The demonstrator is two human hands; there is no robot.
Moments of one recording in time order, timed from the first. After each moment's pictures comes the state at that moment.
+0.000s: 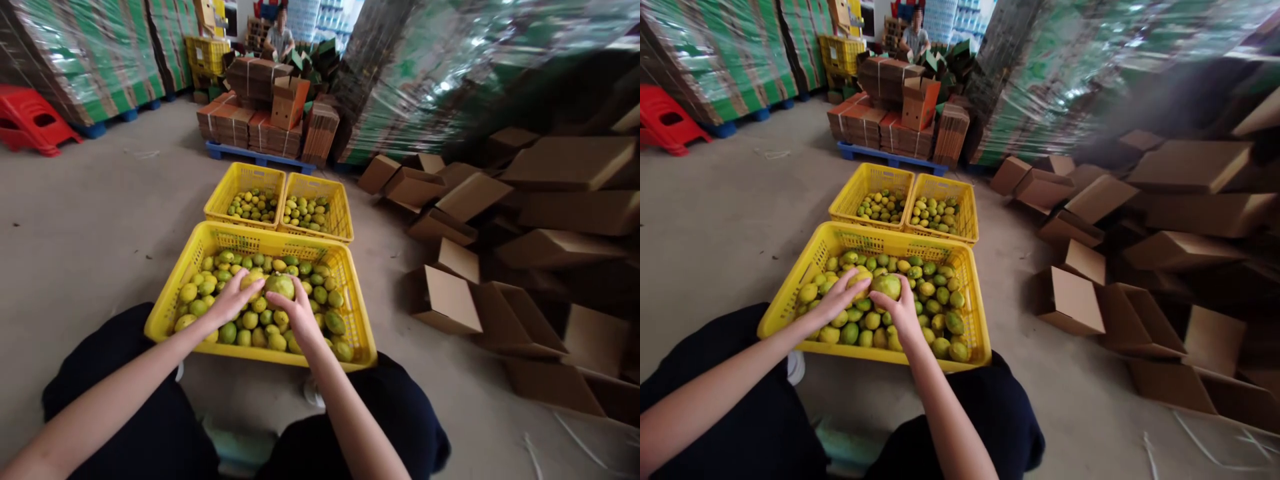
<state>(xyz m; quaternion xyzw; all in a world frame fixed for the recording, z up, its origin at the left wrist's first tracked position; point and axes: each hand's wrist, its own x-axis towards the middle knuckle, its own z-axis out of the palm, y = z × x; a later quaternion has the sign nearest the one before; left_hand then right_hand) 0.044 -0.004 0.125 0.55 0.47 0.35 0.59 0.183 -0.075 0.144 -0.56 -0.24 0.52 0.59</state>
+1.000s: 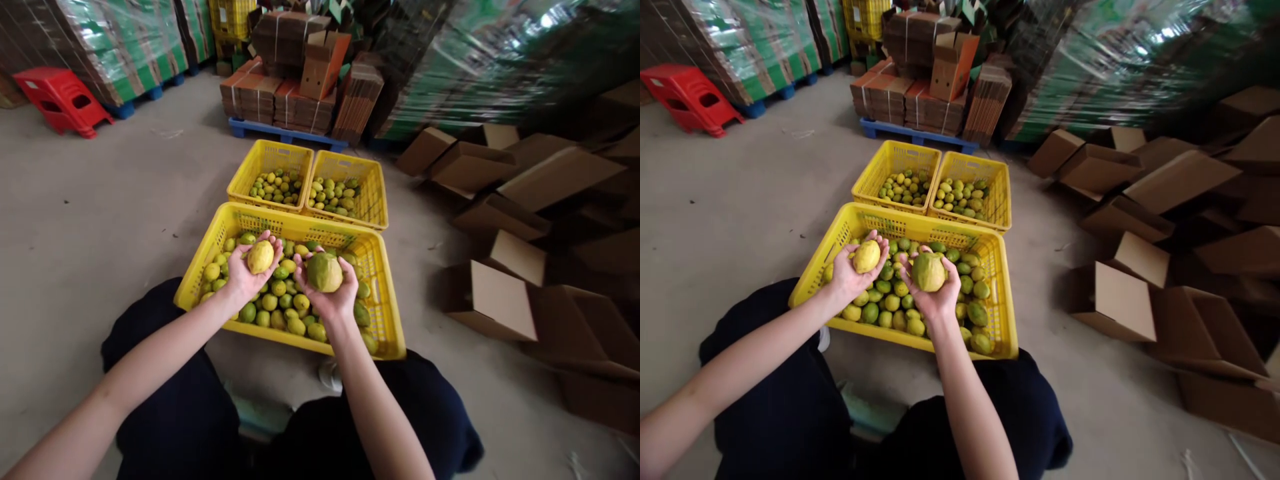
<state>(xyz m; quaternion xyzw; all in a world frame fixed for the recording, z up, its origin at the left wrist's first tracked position) 0.052 0.015 0.150 0.01 0.30 0.48 0.82 0.203 -0.052 0.140 -0.31 -0.06 0.67 0.67</state>
